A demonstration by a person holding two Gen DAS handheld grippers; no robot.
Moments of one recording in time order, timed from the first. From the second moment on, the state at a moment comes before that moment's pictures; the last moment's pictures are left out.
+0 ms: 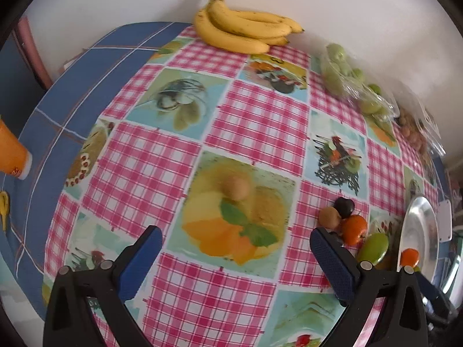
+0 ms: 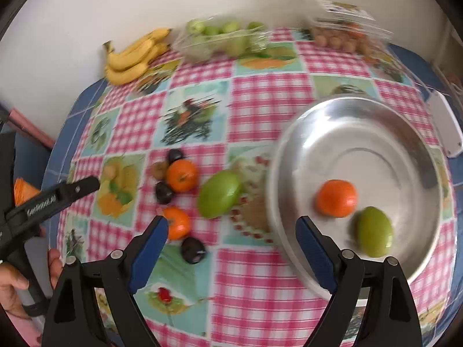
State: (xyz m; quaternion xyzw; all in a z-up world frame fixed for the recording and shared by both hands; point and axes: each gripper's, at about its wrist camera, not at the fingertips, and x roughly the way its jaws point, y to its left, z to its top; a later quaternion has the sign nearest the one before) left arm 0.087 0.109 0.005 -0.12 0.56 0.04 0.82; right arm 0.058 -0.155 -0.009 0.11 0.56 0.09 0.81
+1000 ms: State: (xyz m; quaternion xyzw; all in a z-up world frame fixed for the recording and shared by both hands) left arm 0.088 0.072 -0.047 -0.08 0.63 0.01 0.77; right arm 0.046 -0.085 -0.077 -0.04 0.63 0.10 0.77
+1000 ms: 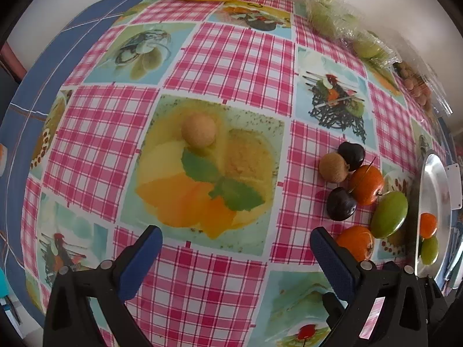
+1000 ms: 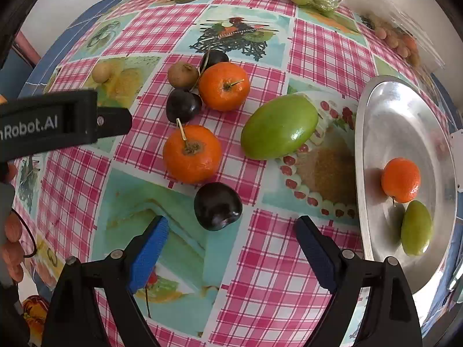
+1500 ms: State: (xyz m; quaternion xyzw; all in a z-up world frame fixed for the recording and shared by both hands) left arm 0.087 0.075 -0.050 -0.09 0.63 0.01 0.77; right arm 0.041 -0.089 -0.090 -0.02 0.63 0.07 0.77
